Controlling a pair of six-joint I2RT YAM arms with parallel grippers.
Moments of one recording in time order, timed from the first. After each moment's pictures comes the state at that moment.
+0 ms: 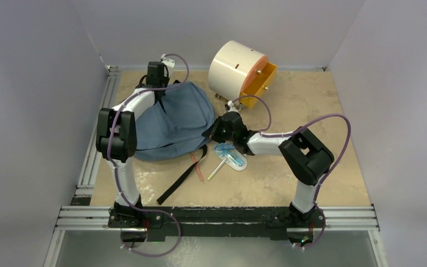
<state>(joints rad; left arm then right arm) -0.16 2.03 1.53 -0.12 -0.27 0.31 0.72 1.82 0.94 0.36 -0.08 1.01</state>
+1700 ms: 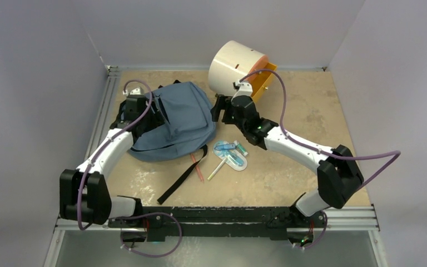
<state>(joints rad) -0.14 1.30 0.90 -0.32 -0.06 -0.54 0.72 1.51 1.07 0.02 0.29 0.56</state>
